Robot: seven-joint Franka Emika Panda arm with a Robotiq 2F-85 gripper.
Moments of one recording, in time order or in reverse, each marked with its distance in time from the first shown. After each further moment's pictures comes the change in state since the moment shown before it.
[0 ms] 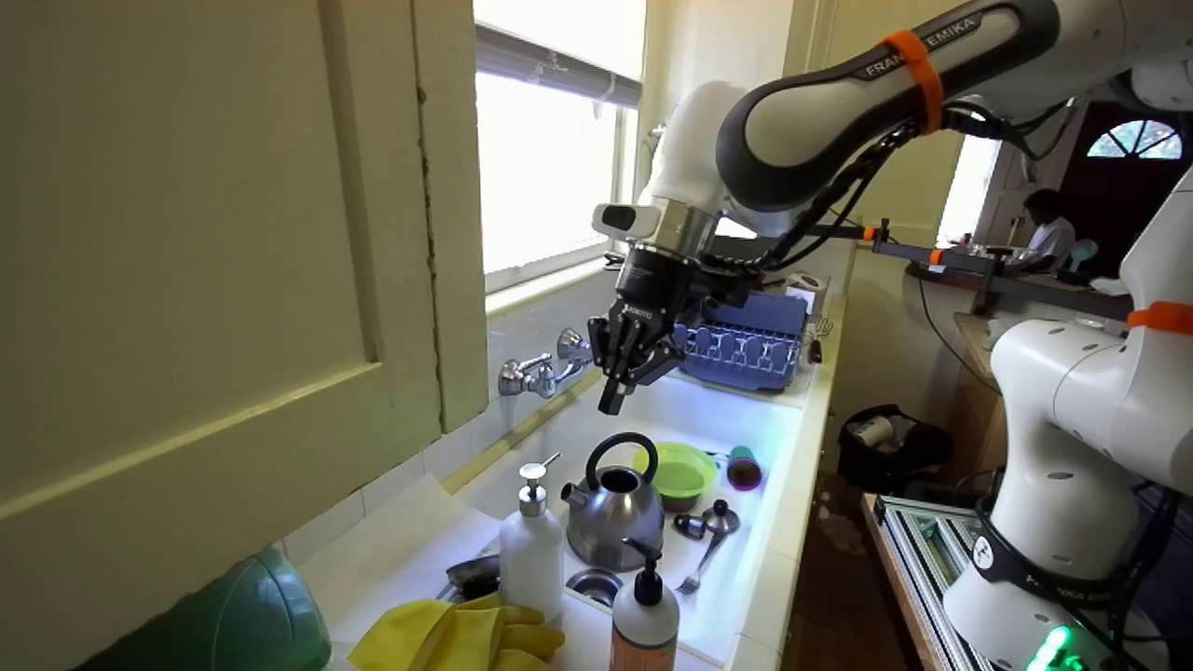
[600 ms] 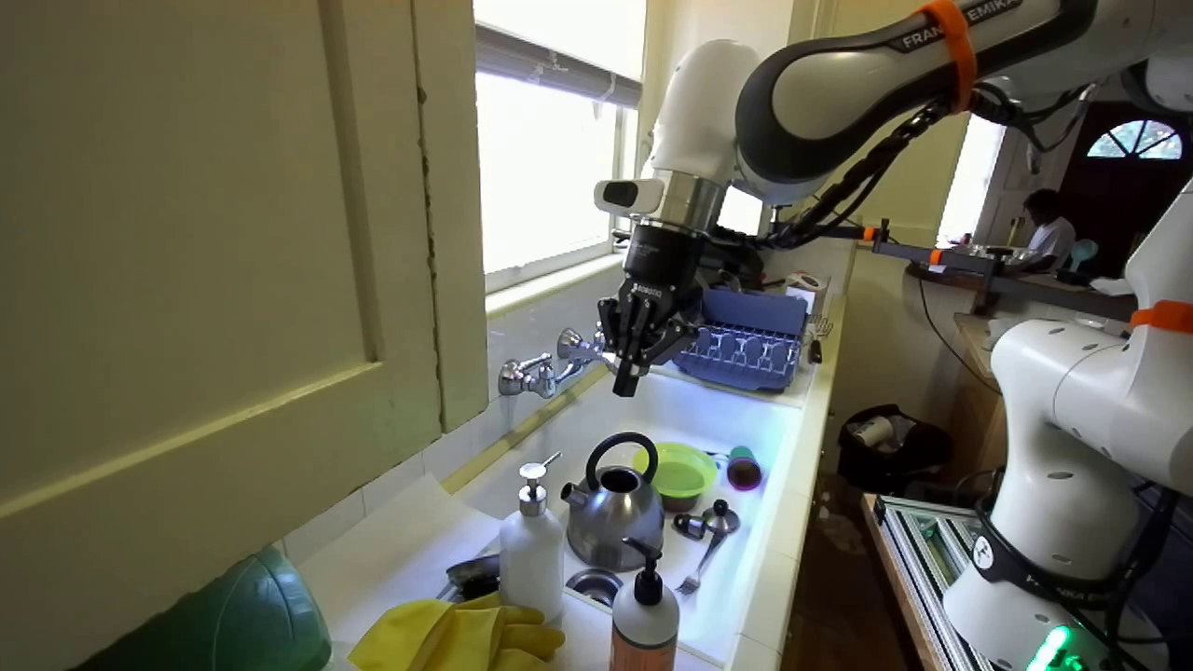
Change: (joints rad) arm -0.007 -0.040 0.022 0.049 -0.134 -0.124 0.167
